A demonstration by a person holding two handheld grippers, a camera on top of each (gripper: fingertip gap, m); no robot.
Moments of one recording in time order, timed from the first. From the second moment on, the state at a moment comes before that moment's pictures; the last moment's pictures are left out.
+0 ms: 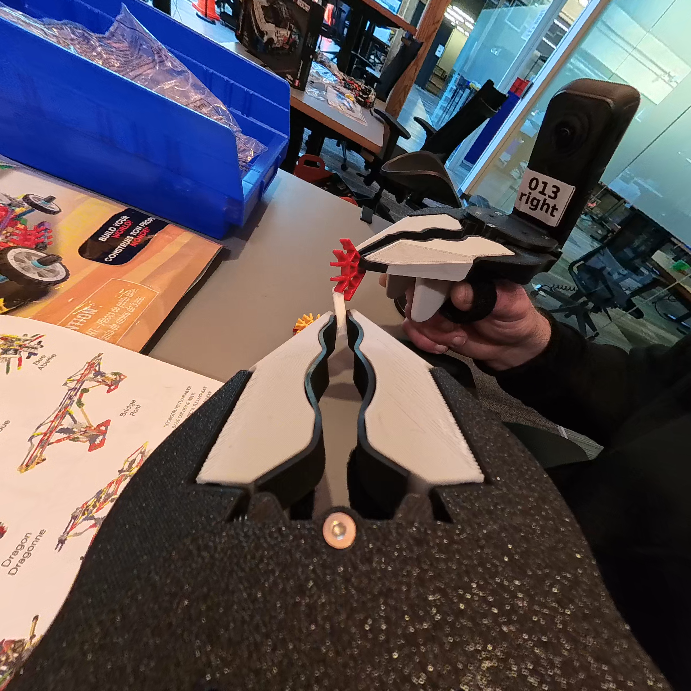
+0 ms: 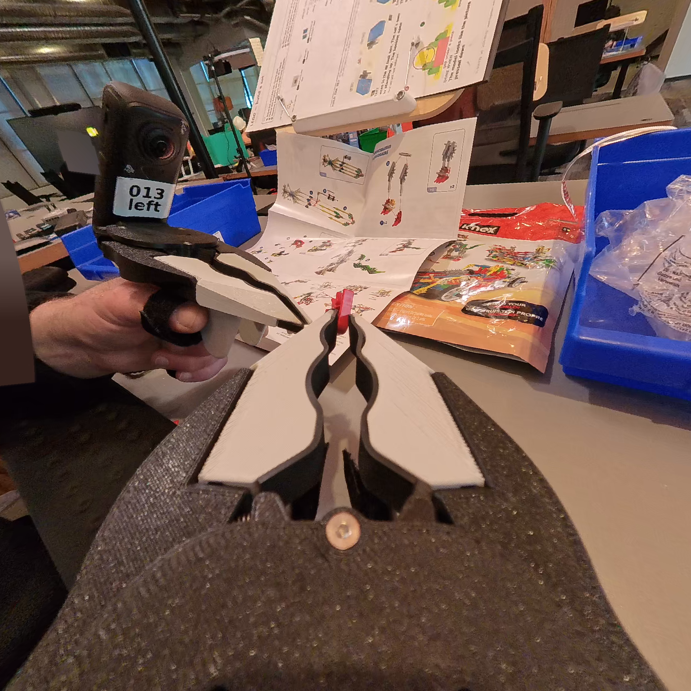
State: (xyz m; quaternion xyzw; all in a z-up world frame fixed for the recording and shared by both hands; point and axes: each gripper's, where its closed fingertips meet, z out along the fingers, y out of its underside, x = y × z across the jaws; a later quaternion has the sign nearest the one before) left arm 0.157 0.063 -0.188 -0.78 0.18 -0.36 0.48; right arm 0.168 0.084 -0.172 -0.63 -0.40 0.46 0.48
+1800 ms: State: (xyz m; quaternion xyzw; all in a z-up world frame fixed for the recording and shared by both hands) left arm 0.157 0.060 -0.188 -0.77 0.21 -0.32 0.51; right arm 0.152 0.060 -0.199 -0.57 -0.56 0.25 0.55
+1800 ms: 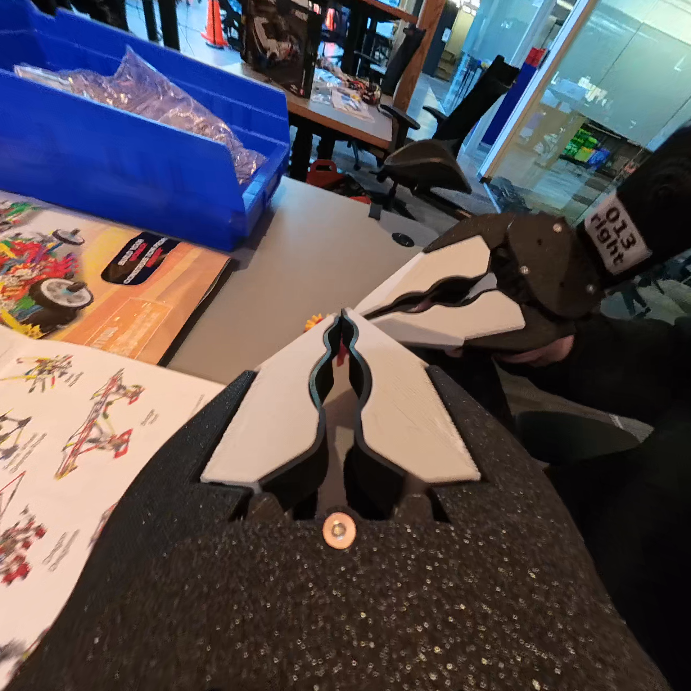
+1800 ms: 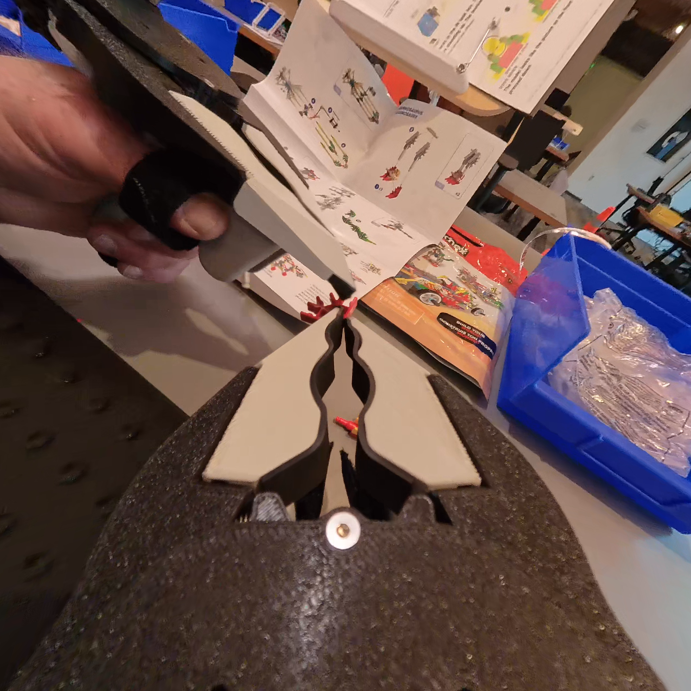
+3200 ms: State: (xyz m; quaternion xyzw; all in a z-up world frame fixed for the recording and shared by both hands) left arm 0.022 -0.118 -0.277 -0.93 0.30 -0.04 0.22; right arm 0.114 0.014 -0.208 -0.55 -0.63 0.32 0.45
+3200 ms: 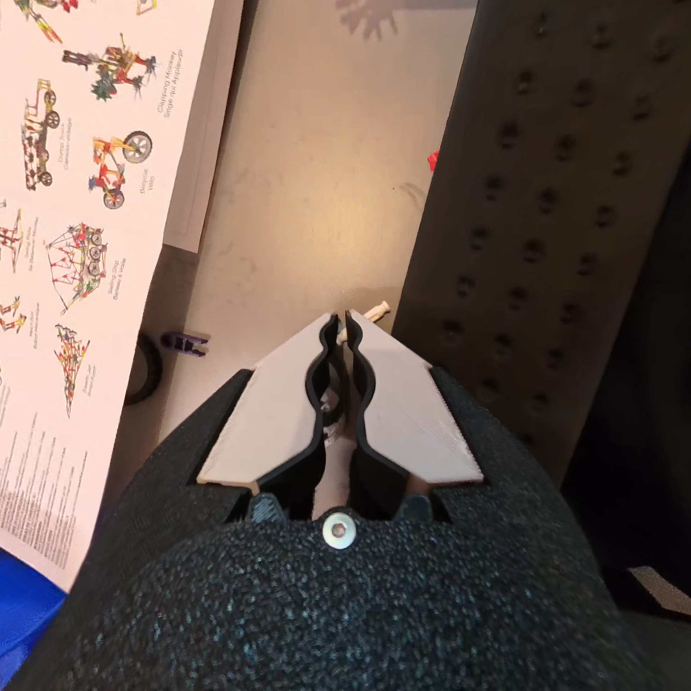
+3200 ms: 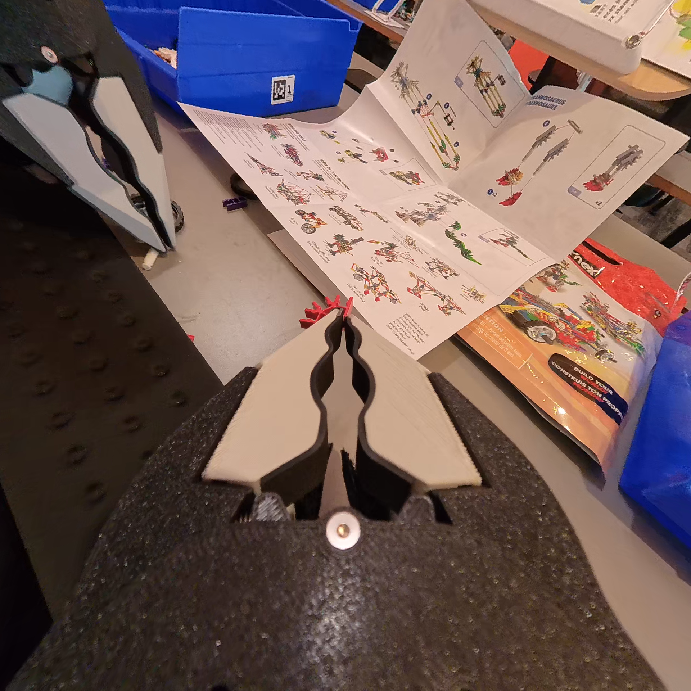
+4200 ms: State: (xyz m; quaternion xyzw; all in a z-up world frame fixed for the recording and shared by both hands) left arm 0.040 -0.079 -0.280 -0.89 0.36 -0.05 0.27; right arm 0.111 0.003 -0.238 -0.56 -0.69 0.30 0.36
